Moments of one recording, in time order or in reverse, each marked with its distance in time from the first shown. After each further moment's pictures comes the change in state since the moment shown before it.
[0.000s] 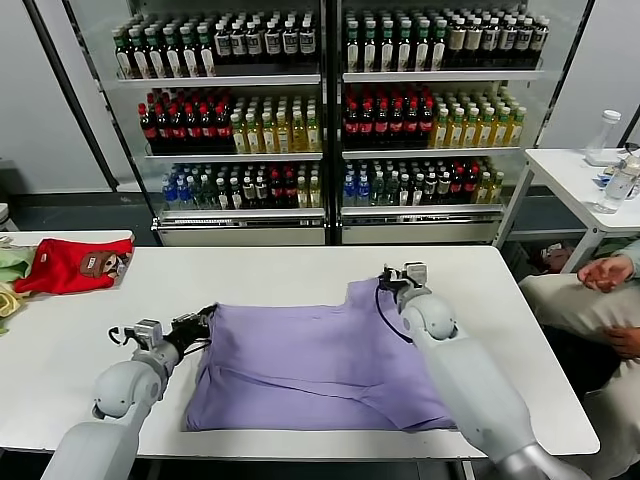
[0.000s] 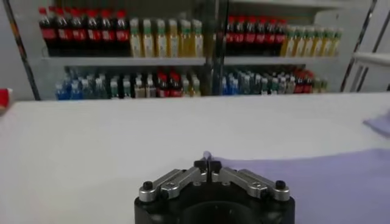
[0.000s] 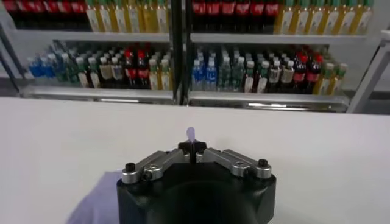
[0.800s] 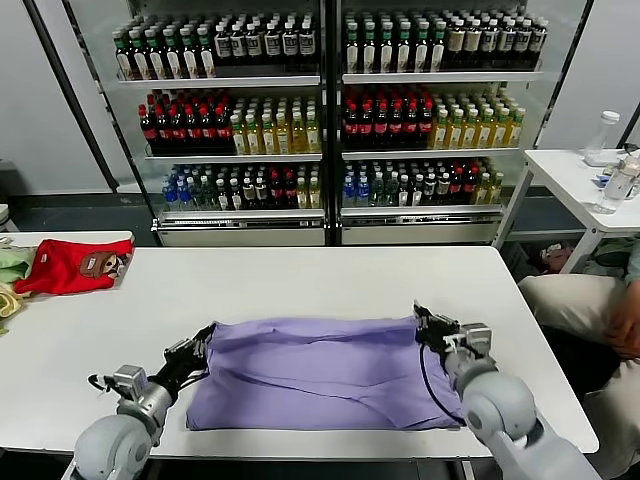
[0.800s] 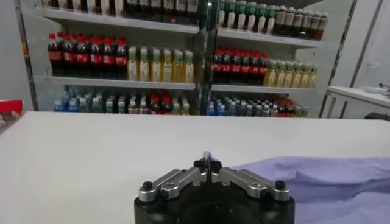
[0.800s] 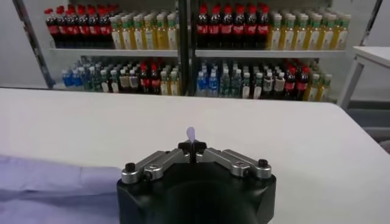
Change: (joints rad) left arm 0.315 0.014 -0.067 -0.281 -0.064 -0.116 -0.076; right arm -0.539 -0.199 0.234 0.568 0.043 -0.011 0.029
